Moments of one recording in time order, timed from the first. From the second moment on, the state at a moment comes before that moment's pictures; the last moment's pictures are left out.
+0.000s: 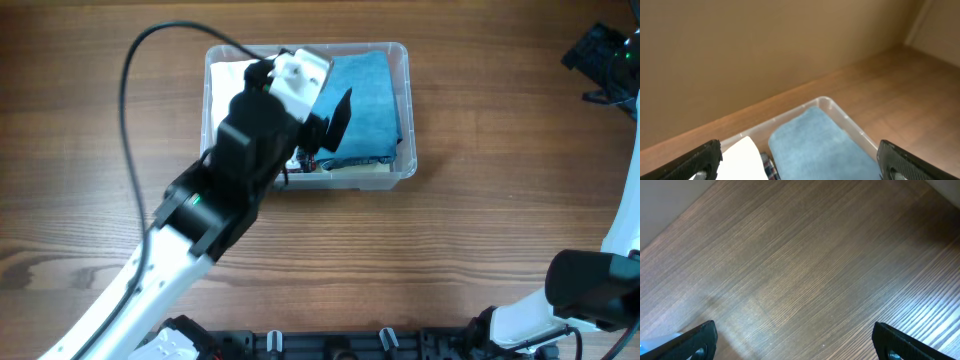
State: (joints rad) left arm -0.64 1.21 1.19 -0.27 -0.16 0.02; right arm -0.30 1.75 1.99 -1.27 0.18 0.40
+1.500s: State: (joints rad) left arm -0.07 0.31 0.36 -0.11 0.14 -0.23; right arm -0.30 1.75 1.99 -1.27 0.18 0.40
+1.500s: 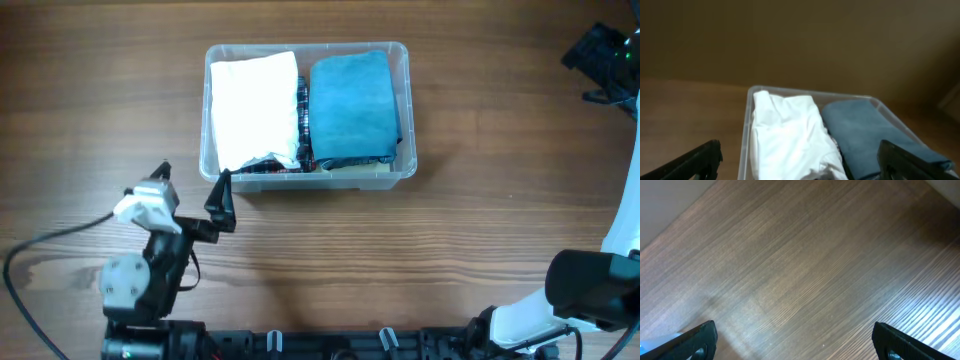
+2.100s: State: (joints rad) left arm 0.02 0.04 0.07 0.01 0.21 -0.25; right arm -0.30 1.75 1.99 -1.27 0.18 0.40
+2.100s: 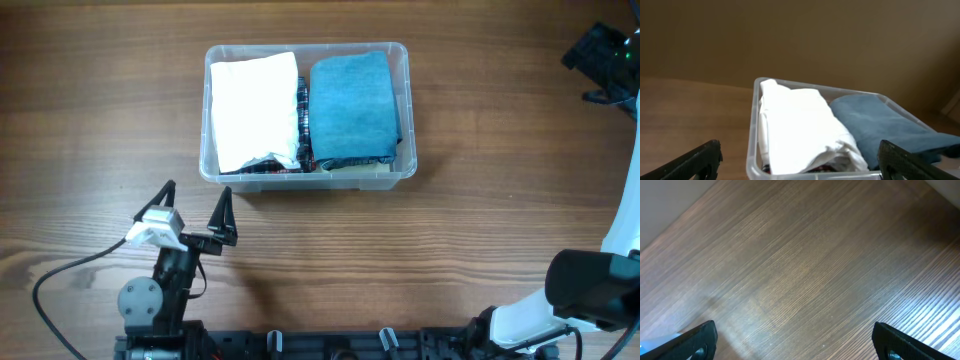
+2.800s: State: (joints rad) left arm 0.04 0.01 0.01 -0.06 0.18 -0.25; right arm -0.30 1.75 1.99 -1.27 0.18 0.40
